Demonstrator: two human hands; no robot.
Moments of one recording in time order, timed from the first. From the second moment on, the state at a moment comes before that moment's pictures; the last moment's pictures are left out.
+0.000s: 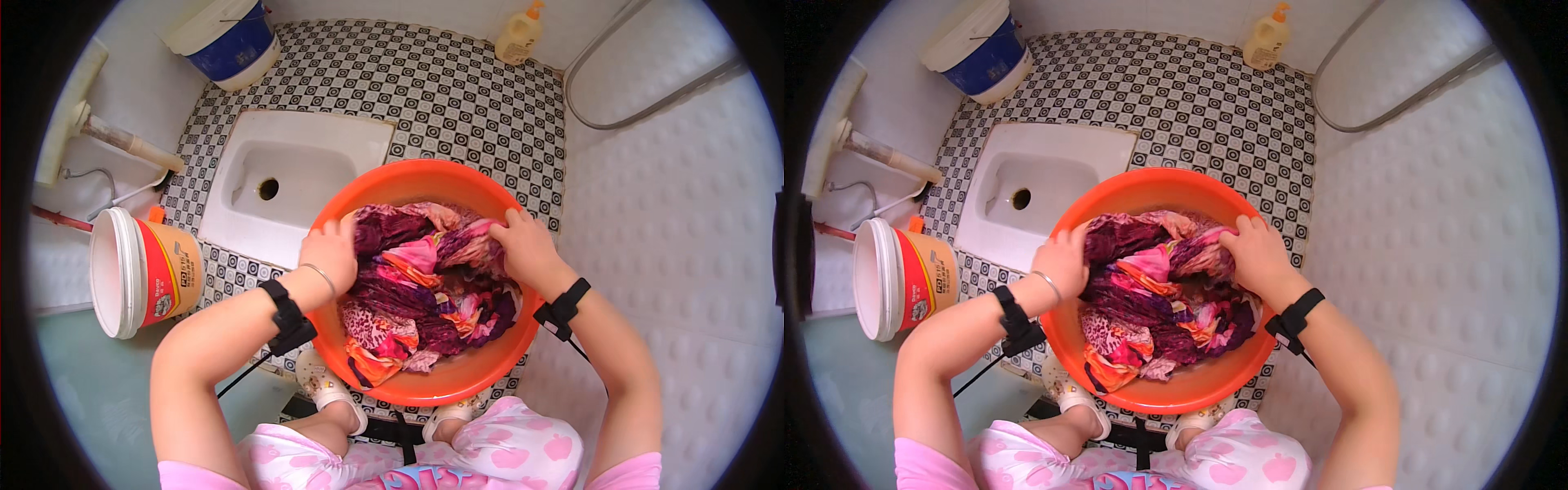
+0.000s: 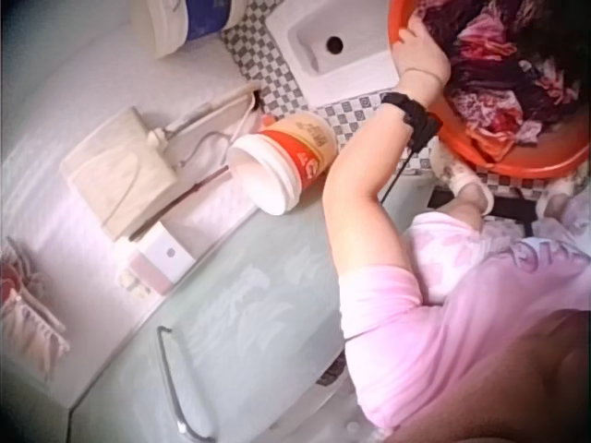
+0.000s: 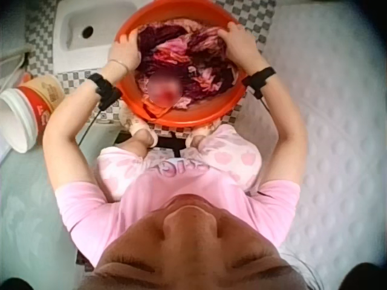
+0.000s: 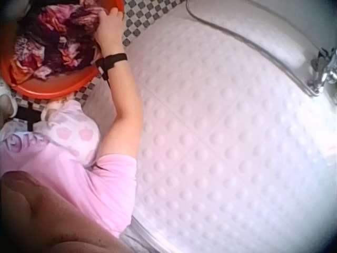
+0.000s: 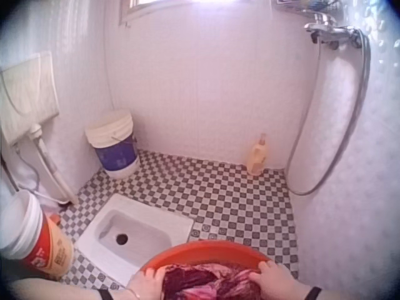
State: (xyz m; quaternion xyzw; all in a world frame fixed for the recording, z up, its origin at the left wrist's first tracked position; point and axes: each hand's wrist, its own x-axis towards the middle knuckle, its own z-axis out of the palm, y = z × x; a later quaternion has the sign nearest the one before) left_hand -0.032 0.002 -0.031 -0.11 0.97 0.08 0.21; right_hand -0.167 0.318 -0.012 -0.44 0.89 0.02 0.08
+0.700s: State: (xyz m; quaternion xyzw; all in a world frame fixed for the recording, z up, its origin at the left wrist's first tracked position) left_hand -0.074 0.058 -0.131 0.03 0.87 0.11 0.49; right_hand -0.139 0.262 -0.145 -0.34 0.82 0.01 0.45
